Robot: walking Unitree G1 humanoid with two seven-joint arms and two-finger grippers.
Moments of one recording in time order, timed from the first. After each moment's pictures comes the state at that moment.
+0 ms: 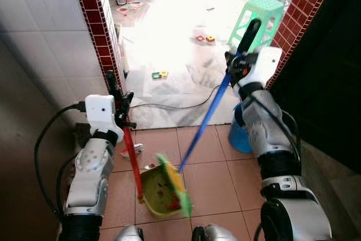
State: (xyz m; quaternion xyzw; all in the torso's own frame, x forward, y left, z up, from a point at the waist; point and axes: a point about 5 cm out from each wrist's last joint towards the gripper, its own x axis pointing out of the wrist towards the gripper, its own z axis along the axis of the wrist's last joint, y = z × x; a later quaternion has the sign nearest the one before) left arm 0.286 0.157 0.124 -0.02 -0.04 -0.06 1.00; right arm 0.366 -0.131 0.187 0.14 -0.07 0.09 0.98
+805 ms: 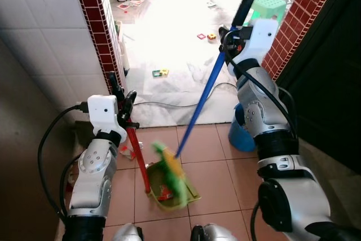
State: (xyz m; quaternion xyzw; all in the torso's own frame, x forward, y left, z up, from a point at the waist) left arm 0.283 0.154 0.125 -0.03 -0.04 -0.06 1.00; right arm 0.382 -0.119 0.227 0.08 -0.13 0.11 0.98
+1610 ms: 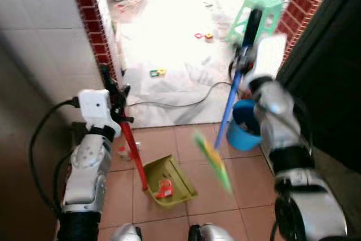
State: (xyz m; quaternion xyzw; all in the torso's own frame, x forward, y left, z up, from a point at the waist) left arm 0.291 0.162 0.143 -0.03 -0.07 -0.05 1.00; right arm 0.366 -0.152 0.186 -0.05 -0.12 0.09 0.99
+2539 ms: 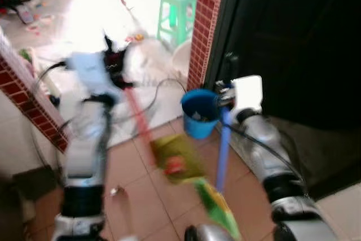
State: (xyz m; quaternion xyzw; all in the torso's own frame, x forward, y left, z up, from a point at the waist) left arm 0.309 0.142 0.210 -0.07 -0.17 -0.10 0.98; right arm 0.340 -0.137 0.125 -0.06 -0.02 0.12 0.99
